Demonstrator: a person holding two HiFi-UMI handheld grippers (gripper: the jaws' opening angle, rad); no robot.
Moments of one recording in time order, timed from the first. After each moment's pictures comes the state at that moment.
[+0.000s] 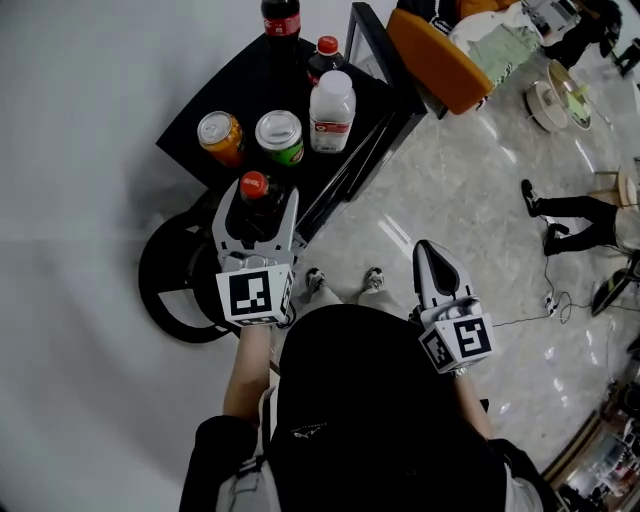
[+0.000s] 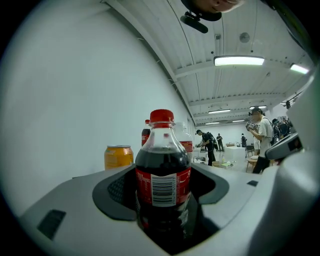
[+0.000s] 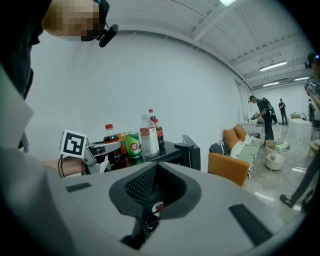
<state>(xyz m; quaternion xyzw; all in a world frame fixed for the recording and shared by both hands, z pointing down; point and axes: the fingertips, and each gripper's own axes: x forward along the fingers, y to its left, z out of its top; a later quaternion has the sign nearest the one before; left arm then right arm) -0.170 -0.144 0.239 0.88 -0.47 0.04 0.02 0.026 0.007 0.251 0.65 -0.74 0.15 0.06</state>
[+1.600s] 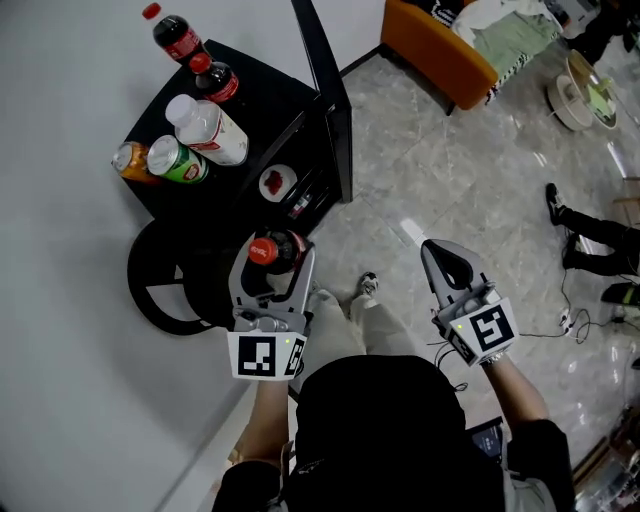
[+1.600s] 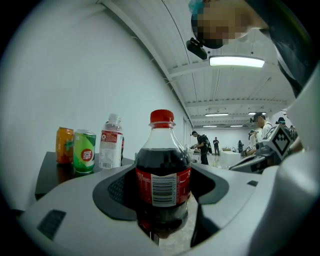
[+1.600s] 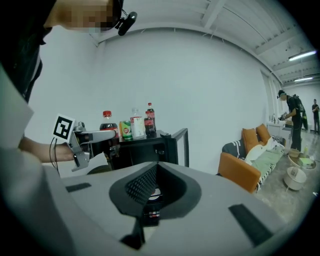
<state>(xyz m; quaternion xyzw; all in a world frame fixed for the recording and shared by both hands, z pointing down) 0.015 -0.032 0.257 0.88 -0.46 0.03 0.05 0.207 0.029 0.300 0.52 -0.84 0.14 0.11</state>
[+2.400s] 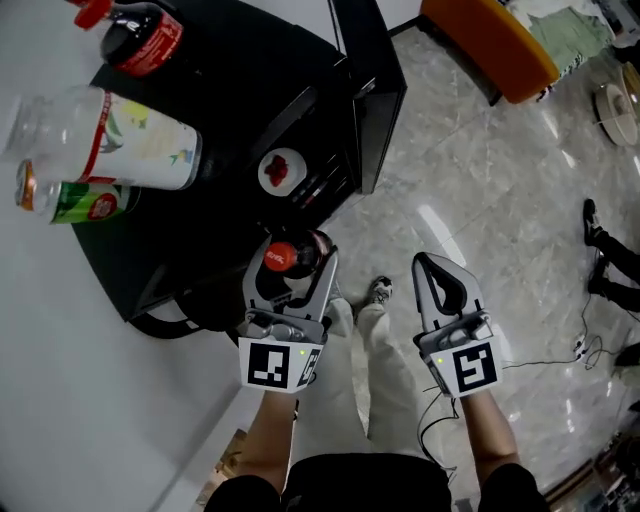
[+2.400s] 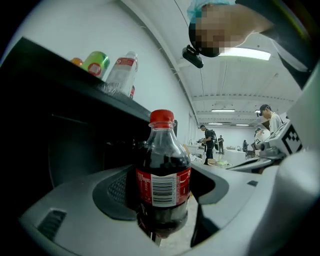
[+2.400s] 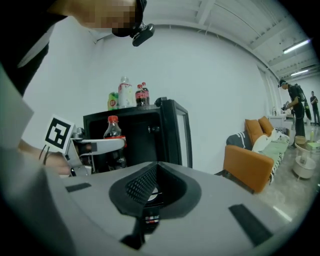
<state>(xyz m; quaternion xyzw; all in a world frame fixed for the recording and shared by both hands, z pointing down) 0.027 -0.102 0.436 0.87 -0.48 0.04 0.08 0.166 -0.053 0.458 0.53 -0.83 0.15 0.08</state>
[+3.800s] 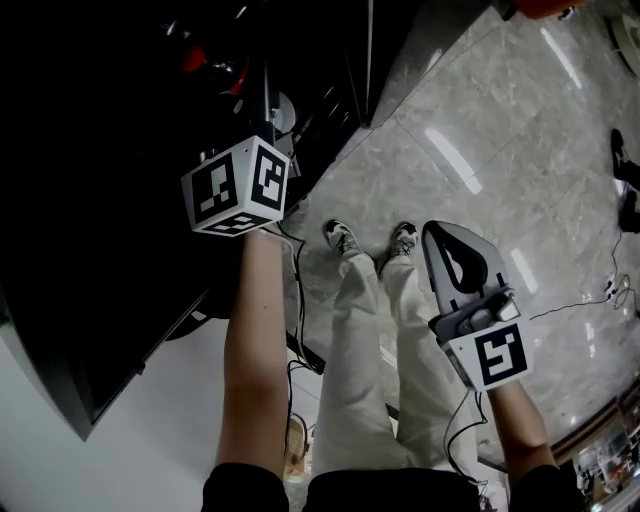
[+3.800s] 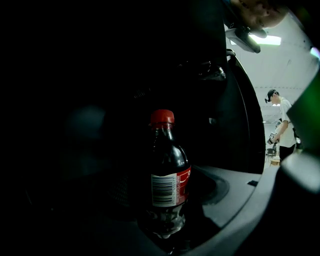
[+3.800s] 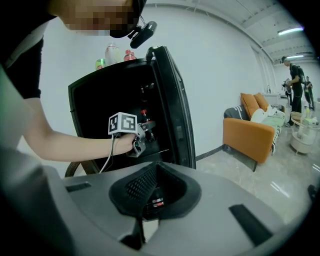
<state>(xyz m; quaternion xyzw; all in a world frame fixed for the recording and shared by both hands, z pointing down) -0.019 -0.318 0.592 0.83 -0.55 0.01 0.07 0.123 -0.063 0.607 0.53 -0.80 0.24 0.12</state>
